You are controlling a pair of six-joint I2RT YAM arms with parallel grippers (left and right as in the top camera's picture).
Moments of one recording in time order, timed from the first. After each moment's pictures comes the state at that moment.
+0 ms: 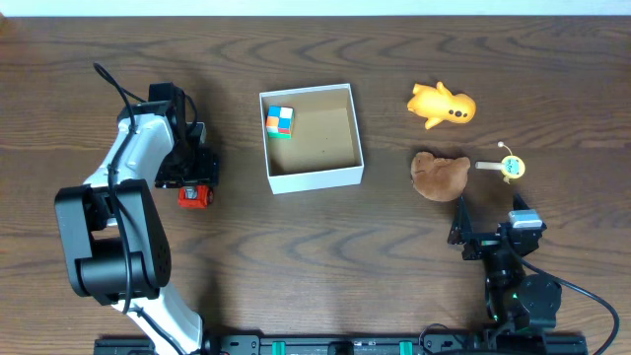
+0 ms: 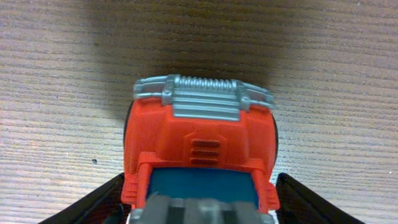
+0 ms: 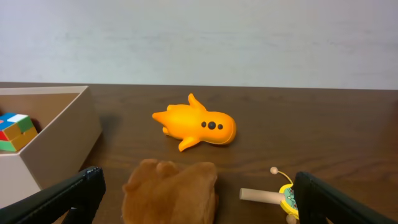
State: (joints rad) left arm 0.10 1.91 1.28 -0.96 0.02 0.07; right arm -0.03 0.01 0.01 -0.06 -0.10 0.06
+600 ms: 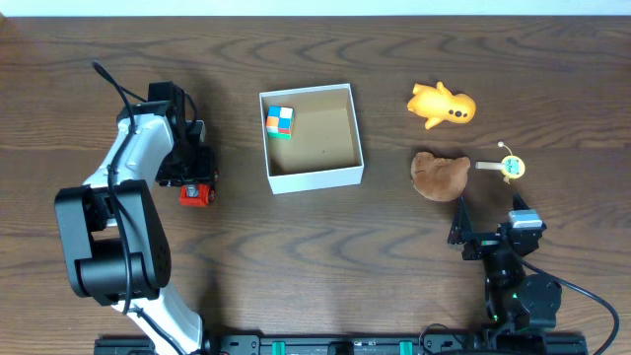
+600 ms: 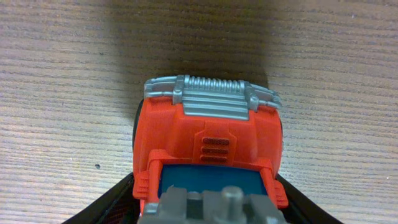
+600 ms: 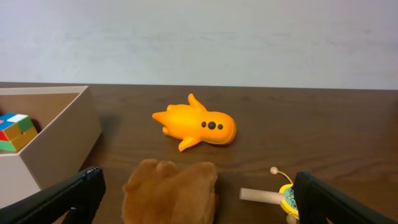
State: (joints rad) left arm 0.10 1.90 1.28 -0.95 0.02 0.07; right arm -0.03 0.01 0.01 -0.06 -0.10 0.06
